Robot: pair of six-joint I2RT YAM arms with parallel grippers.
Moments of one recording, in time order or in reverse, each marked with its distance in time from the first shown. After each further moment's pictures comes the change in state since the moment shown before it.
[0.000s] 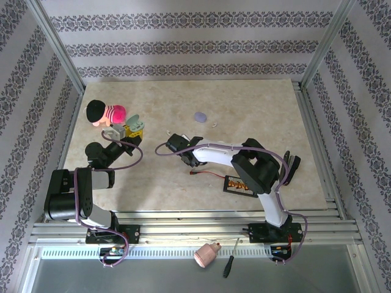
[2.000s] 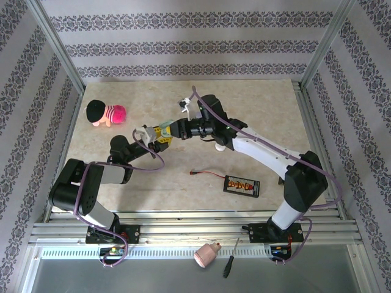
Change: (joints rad) left arm -0.341 0.079 0.116 -0.069 0.008 0.179; right arm -0.192 -0.430 -0.100 0.546 -1.110 0.436
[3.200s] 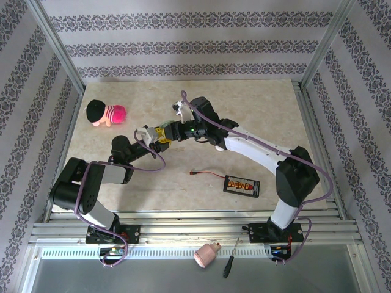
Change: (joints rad) left arm -0.011 0.012 0.000 -0.008 -0.030 0.014; right arm 0.026 0.068 0.040 -0.039 0.087 -0.058
